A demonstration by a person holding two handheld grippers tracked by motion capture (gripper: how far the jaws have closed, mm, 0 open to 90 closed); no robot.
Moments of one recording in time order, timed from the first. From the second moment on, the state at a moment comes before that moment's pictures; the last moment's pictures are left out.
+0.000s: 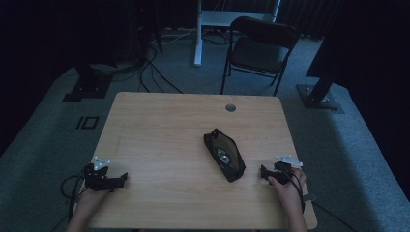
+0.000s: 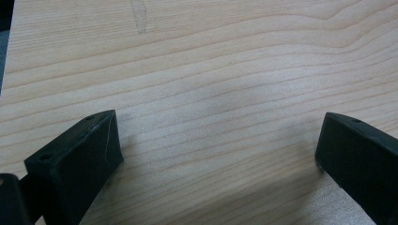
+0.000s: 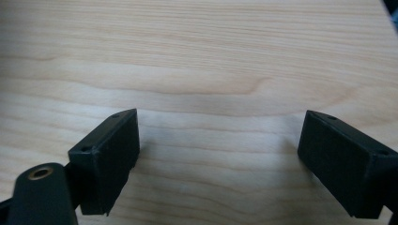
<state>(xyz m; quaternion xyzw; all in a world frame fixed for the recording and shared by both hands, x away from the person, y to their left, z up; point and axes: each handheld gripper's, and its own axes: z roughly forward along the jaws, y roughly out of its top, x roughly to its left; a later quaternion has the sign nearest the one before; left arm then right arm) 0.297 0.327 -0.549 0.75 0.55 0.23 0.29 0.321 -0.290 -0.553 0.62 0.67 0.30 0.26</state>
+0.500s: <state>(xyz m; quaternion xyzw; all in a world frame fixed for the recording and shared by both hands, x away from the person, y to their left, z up) 0.297 0.326 -0.549 0.75 0.55 0.23 0.29 0.321 -0.290 -0.553 0.63 0.67 0.30 0.26</state>
